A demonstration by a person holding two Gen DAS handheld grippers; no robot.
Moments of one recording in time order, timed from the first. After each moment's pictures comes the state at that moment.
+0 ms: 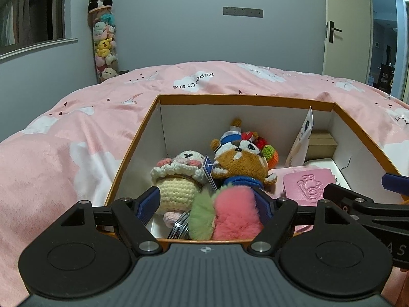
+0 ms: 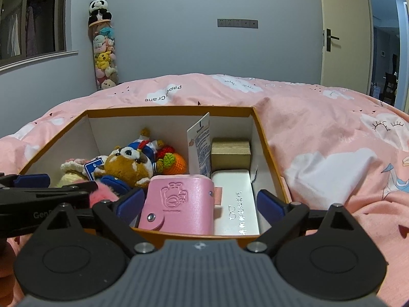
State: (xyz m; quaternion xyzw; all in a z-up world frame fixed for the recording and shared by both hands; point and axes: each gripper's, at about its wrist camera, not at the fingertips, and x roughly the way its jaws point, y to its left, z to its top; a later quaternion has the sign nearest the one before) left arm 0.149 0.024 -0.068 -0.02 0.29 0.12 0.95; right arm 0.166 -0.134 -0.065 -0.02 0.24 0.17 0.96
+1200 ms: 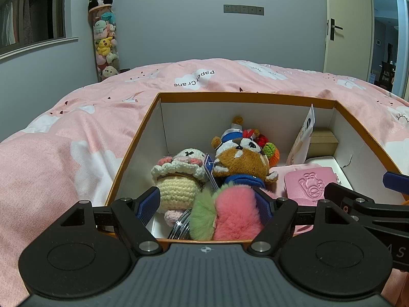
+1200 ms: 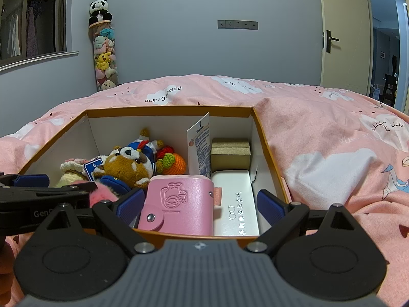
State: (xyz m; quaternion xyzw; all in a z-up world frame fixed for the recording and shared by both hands) left arm 0.149 0.026 -0.071 -0.02 0.29 0.13 0.95; right arm 0.166 -0.134 -0.066 -0.02 0.24 0.17 0.96
